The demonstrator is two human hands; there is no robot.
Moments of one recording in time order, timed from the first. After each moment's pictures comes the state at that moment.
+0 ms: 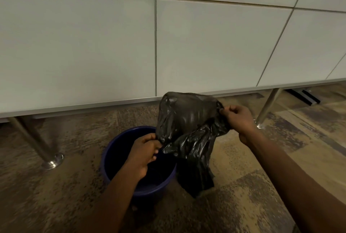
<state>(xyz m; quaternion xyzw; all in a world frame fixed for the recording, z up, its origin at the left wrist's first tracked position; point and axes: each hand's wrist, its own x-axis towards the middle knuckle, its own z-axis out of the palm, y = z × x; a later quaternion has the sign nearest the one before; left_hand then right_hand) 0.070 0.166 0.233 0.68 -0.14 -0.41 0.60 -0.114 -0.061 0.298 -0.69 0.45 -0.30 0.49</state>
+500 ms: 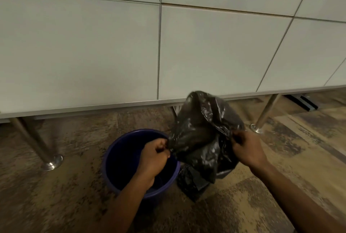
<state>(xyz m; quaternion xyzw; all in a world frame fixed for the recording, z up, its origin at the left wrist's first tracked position) 0.052 0.164 0.225 0.73 -0.26 -0.32 0.54 -0.161 -0.015 0.282 -0.82 0.44 -0.22 0.27</state>
